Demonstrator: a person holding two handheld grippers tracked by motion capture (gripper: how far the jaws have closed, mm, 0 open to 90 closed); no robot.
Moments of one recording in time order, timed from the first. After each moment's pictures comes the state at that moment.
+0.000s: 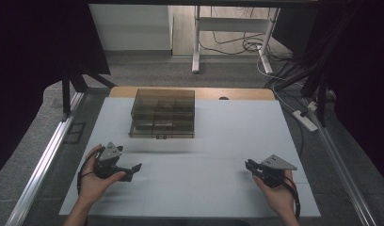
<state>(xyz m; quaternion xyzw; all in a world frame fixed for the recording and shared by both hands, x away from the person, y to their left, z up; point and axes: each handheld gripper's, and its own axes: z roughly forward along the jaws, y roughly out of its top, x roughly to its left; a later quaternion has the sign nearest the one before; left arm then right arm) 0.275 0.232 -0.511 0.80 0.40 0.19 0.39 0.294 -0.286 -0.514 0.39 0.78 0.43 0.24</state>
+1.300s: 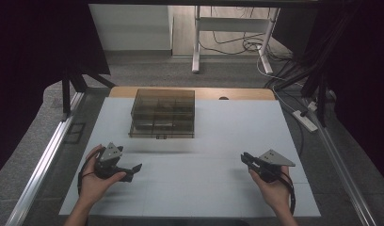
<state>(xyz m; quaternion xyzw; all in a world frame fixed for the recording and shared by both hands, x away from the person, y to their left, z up) 0.275 0.230 -0.512 0.81 0.40 0.20 0.39 0.303 -0.270 -0.500 0.37 0.76 0.47 0.25</state>
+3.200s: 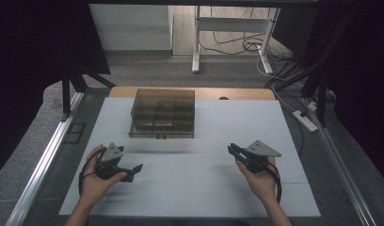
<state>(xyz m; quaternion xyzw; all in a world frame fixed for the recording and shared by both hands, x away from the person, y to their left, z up) 0.274 0.228 -0.512 0.81 0.40 0.20 0.39 0.322 -0.231 -0.488 0.34 0.76 0.49 0.25</state>
